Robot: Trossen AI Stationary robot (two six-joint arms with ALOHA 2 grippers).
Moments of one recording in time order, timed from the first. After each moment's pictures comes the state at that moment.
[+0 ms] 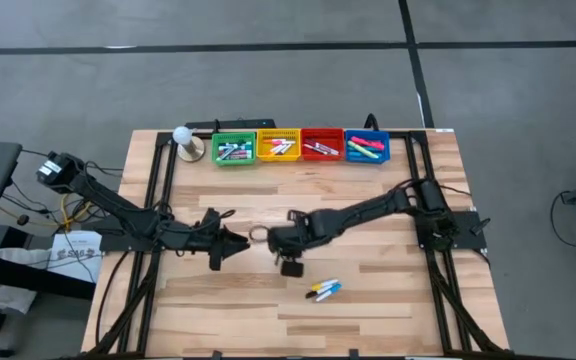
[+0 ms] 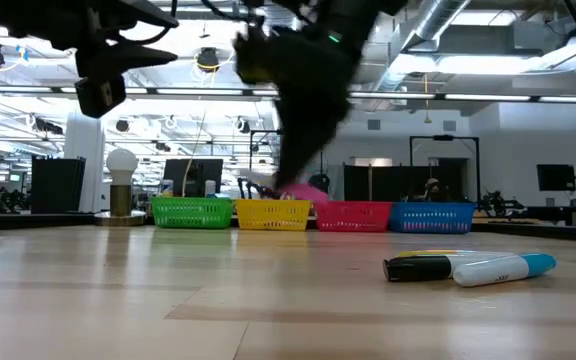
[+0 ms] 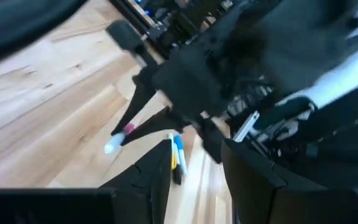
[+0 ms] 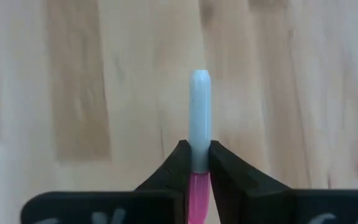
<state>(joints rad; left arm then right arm) -0.50 1.04 0.37 0.44 -0.47 -0.87 0.20 2.08 1.61 -0.72 0.11 0.21</state>
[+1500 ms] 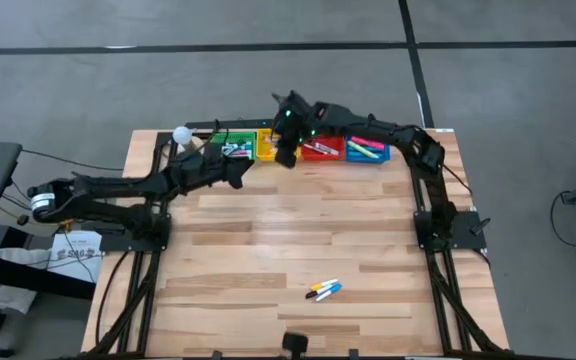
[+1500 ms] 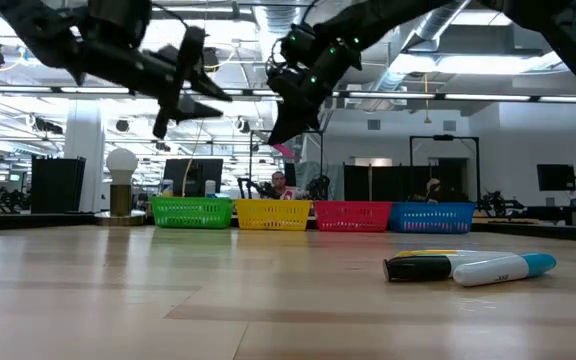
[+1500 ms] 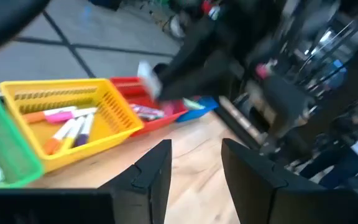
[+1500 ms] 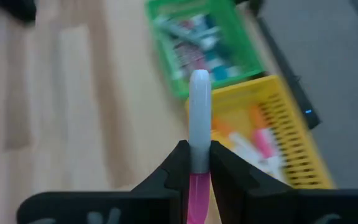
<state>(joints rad) 0.36 1.10 0.43 0.49 -0.12 -0.61 -0.45 2.08 1.87 -0.68 -0.16 -0.22</state>
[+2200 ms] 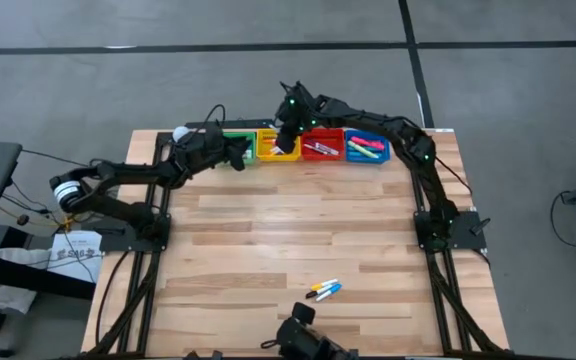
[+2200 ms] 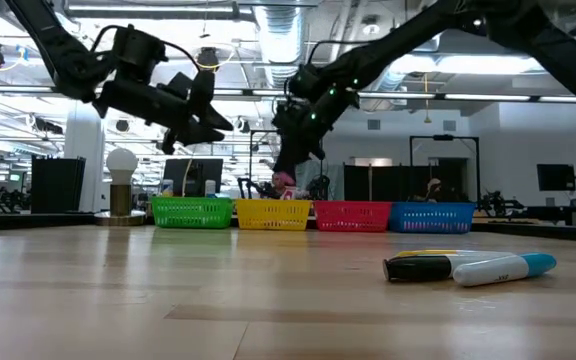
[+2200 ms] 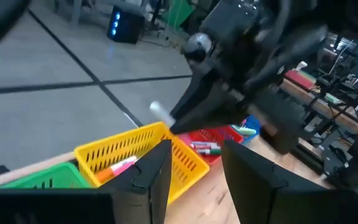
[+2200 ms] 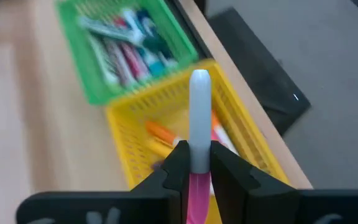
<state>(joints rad) 0.64 1.34 0.44 0.76 0.05 -0.37 -0.59 2.20 1.87 -0.52 -0.22 -0.16</state>
